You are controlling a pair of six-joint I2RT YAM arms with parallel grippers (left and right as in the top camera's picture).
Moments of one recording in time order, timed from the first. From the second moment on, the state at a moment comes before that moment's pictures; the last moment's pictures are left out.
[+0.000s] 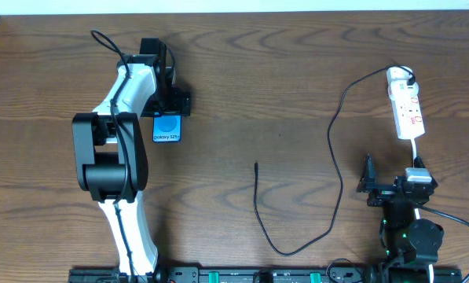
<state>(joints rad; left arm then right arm) -0.02 2.19 1.63 -0.91 0.00 -0.03 -0.06 0.01 0.01 -0.07 -0.01 0.00</state>
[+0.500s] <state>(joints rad) -0.02 2.19 1.61 -0.90 0.00 -0.03 -0.06 0.01 0.01 -0.07 -0.01 0.00</state>
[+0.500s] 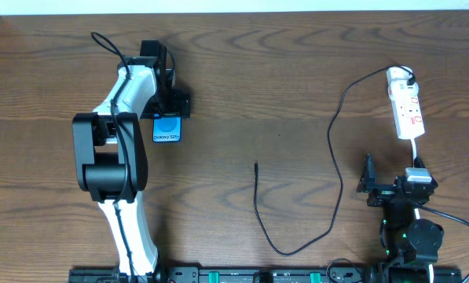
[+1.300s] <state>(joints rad) -0.02 2.19 1.60 -0.89 0.00 -0.02 -0.06 0.01 0.01 -0.07 -0.01 0.00</state>
